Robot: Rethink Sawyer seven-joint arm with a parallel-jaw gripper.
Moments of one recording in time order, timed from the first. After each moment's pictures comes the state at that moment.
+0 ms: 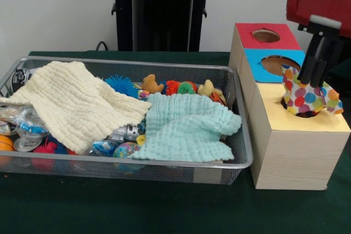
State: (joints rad) arm 0.18 -0.48 -0.33 1.03 0.08 0.78 2.39
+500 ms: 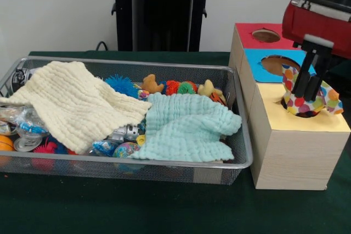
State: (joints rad) arm 0.19 -0.44 -0.33 1.04 0.07 0.77 2.39
